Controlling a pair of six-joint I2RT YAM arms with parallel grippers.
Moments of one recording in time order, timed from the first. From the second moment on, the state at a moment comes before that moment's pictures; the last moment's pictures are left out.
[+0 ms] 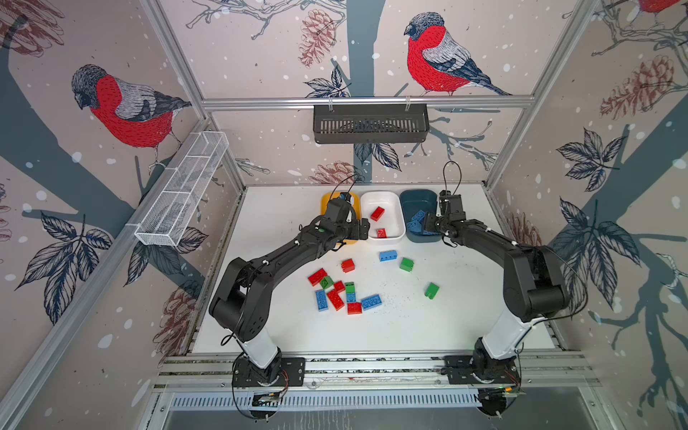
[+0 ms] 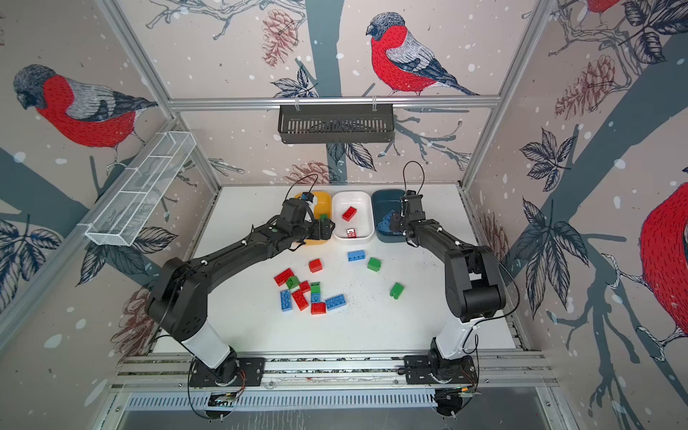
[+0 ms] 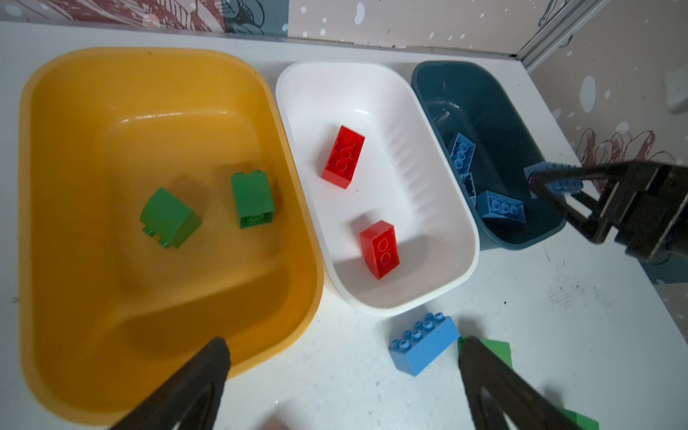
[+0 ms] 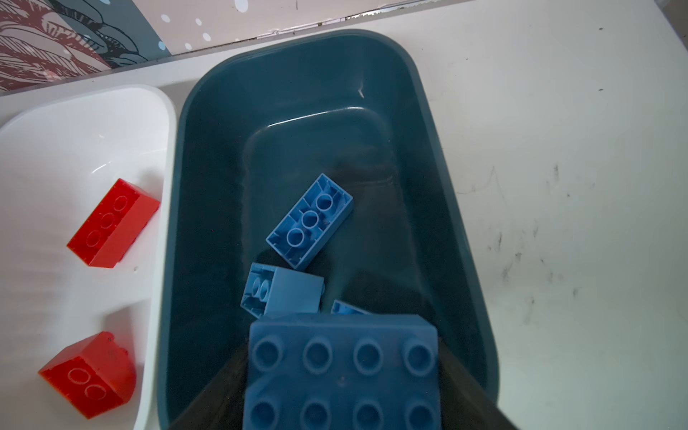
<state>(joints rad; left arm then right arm) -0.55 1.66 1.18 -0.19 0.05 -0.37 0.21 1.77 1.15 -0.17 0.08 0.26</state>
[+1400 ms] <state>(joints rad) -0.64 1.79 1.16 -0.46 -0.10 -0.17 0.33 1.64 1.15 -0.31 0.27 0.34</state>
